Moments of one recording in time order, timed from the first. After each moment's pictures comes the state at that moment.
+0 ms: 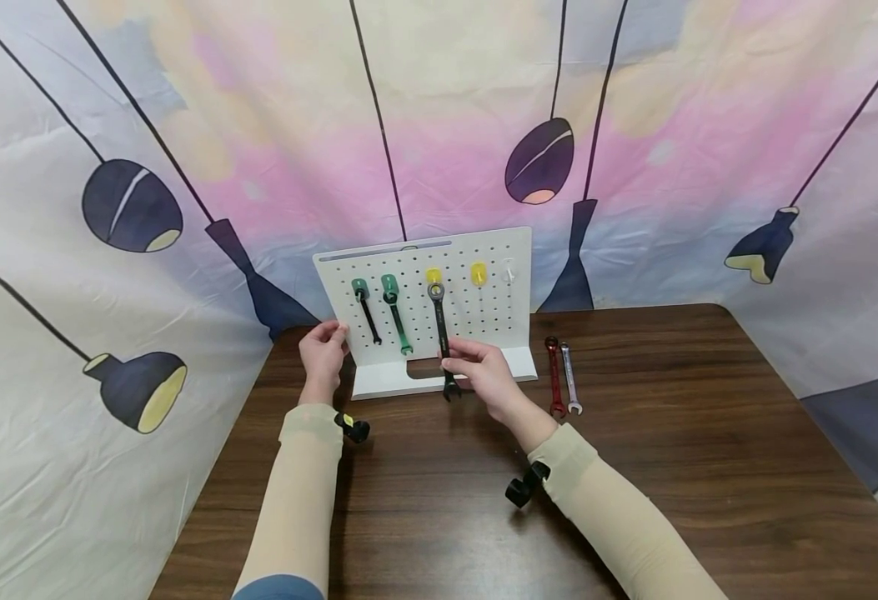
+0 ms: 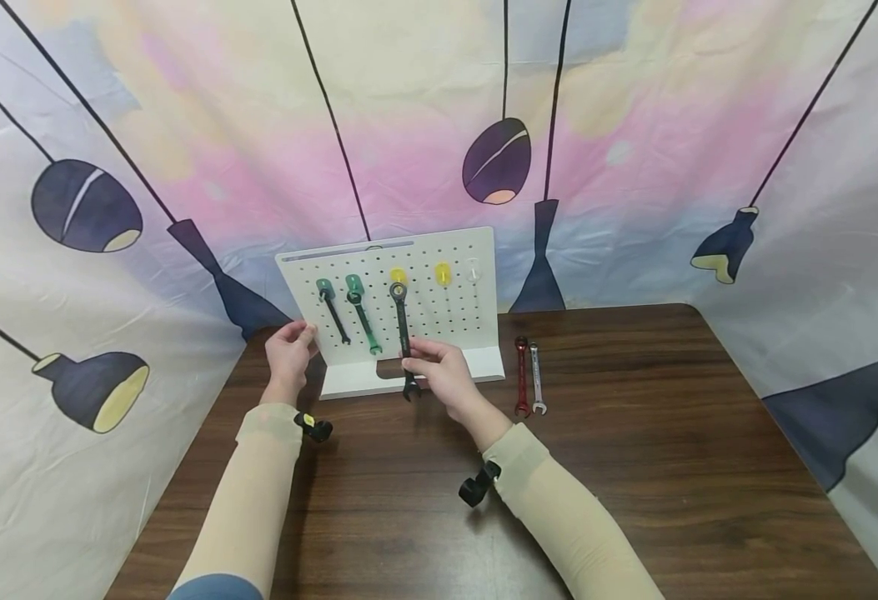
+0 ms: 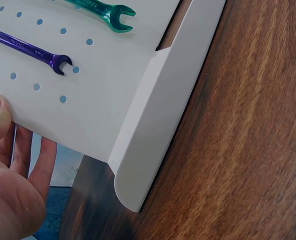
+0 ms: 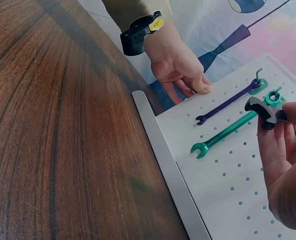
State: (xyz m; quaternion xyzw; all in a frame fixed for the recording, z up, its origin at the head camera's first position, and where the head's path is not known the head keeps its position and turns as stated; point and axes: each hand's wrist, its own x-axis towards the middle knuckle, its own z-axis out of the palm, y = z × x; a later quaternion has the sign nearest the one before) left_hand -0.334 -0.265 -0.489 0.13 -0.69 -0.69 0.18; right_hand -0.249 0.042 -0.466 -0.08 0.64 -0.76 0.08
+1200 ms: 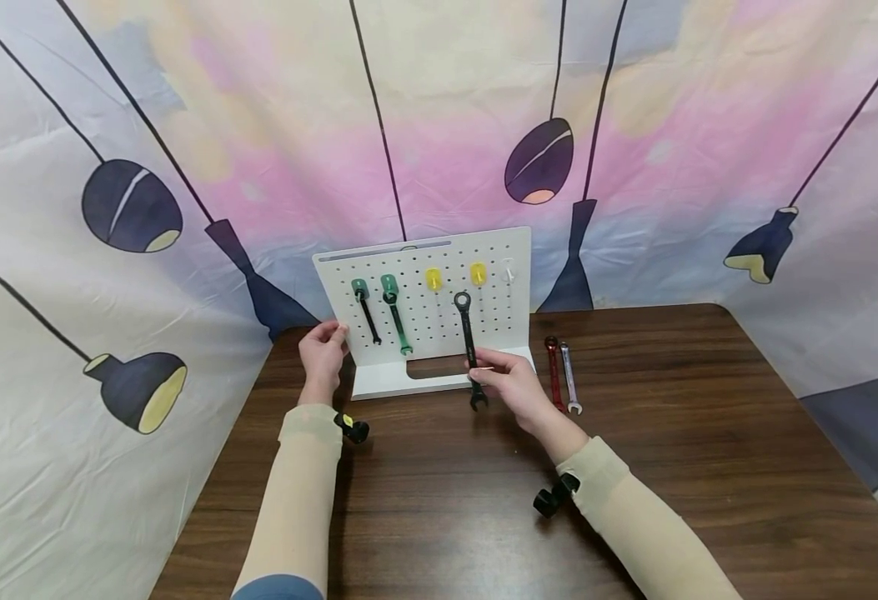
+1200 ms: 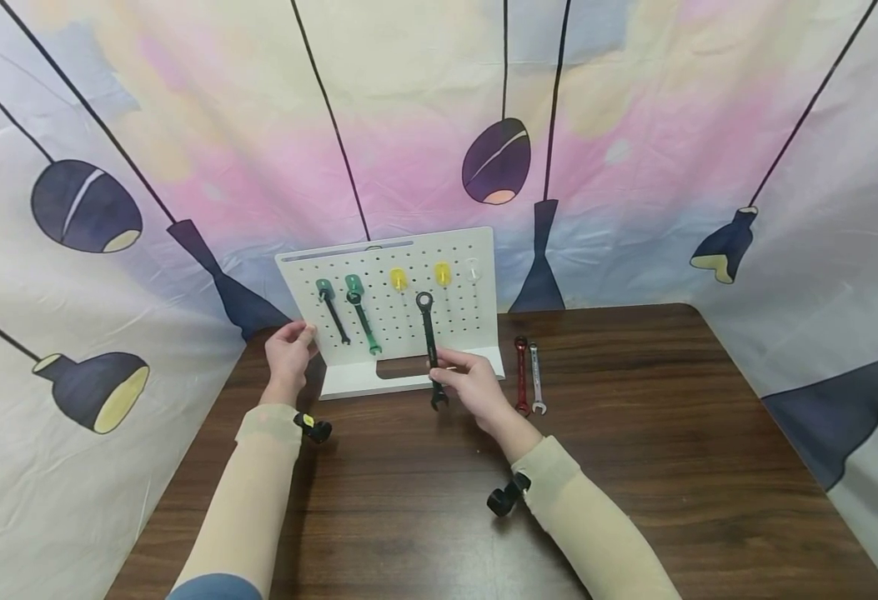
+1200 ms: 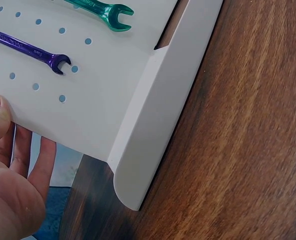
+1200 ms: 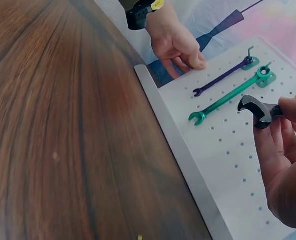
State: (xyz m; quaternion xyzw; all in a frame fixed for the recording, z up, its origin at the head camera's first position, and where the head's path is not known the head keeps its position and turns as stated) left_hand -0.332 -0.264 -0.487 0.13 -0.69 -0.69 0.18; right_hand -0.238 0.083 -0.485 -0.09 0.64 -0.76 0.07
